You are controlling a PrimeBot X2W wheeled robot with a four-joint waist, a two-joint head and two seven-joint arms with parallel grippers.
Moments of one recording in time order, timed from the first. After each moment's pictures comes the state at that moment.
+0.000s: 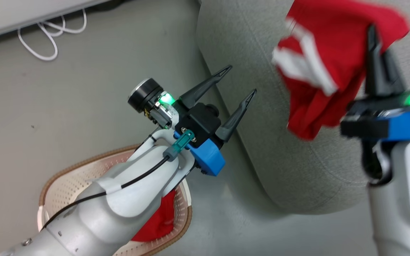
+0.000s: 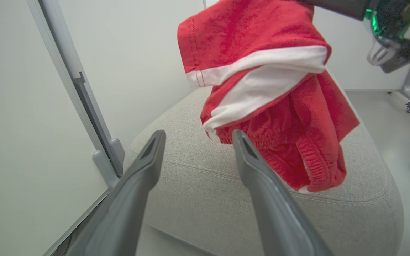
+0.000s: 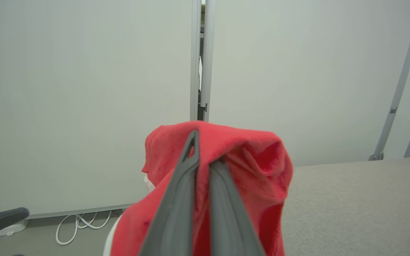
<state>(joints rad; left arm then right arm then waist) -0.85 0.21 -0.99 0.45 -0.39 0.00 -0.24 -0.51 -0.06 -0.04 0.14 0.15 0.13 -0.26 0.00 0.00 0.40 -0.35</state>
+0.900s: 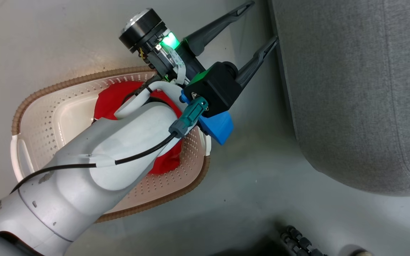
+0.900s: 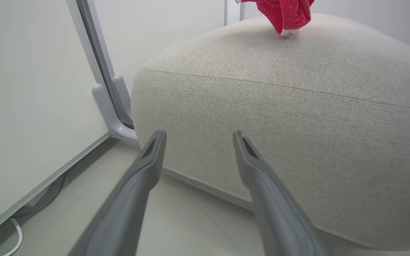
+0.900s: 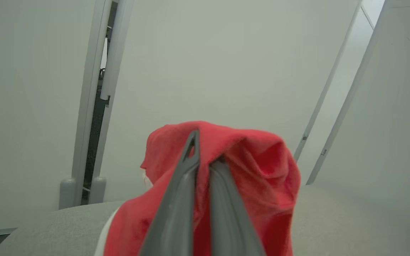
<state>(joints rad) -1.07 0.27 -1.02 0.31 -0.29 0.00 -0.16 -0.98 -0.44 -0.47 0.31 0.18 0.13 -0.26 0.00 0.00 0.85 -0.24</state>
